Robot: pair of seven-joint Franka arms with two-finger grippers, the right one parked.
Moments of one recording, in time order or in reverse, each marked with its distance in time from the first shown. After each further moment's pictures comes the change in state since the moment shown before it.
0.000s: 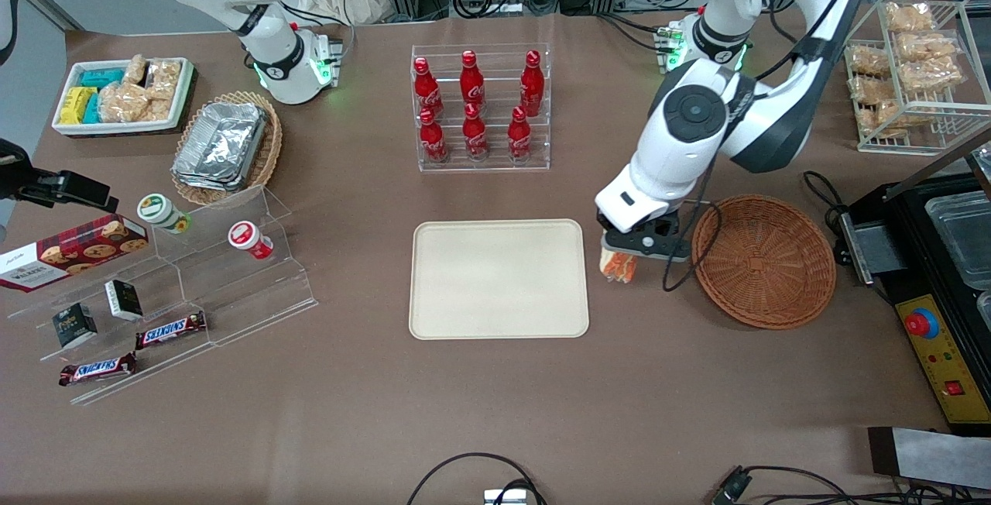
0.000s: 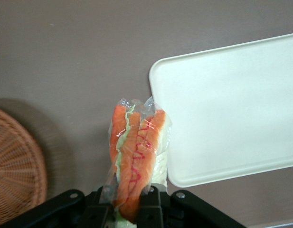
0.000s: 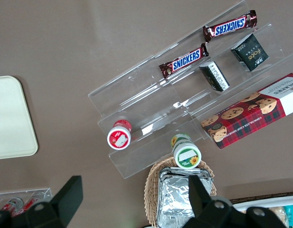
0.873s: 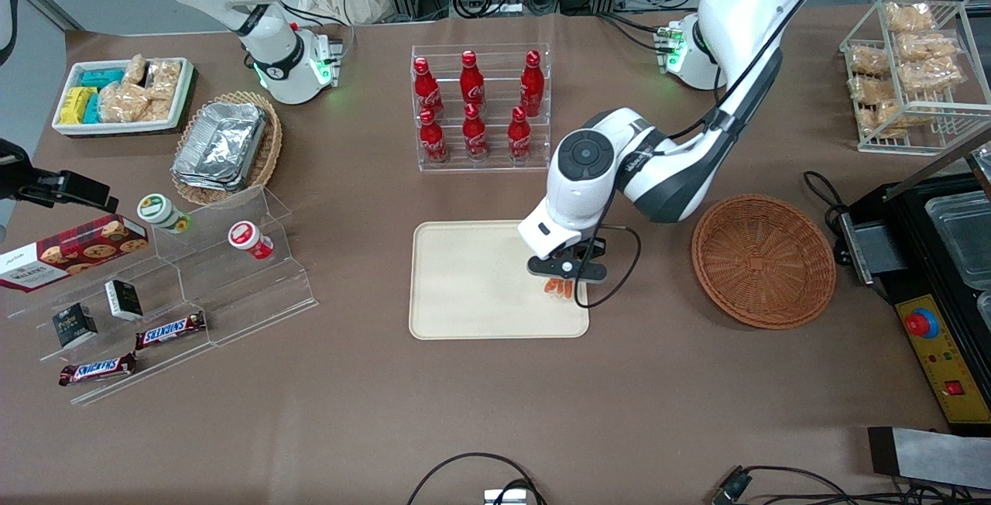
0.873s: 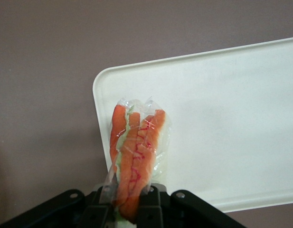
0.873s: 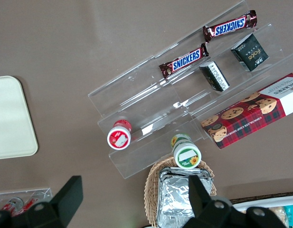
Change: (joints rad) arm -0.162 0.298 -0.002 0.223 0.216 0.002 -0.258
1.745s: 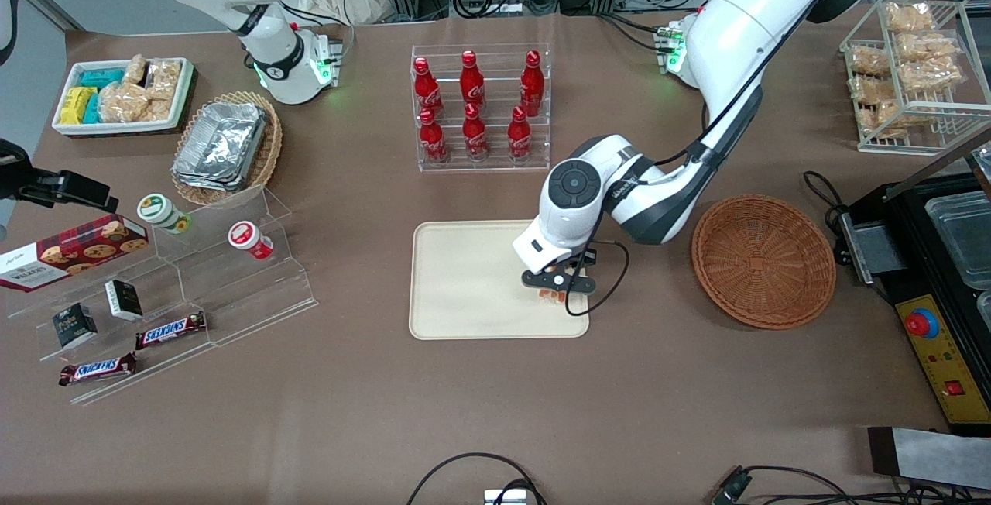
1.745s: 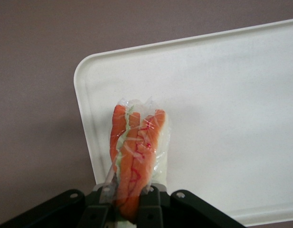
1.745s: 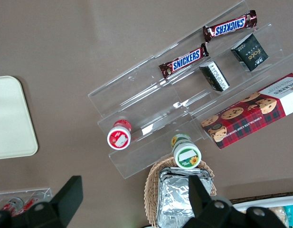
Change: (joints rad) arm -0.004 0.101 0.001 0.021 0.038 0.025 -0.010
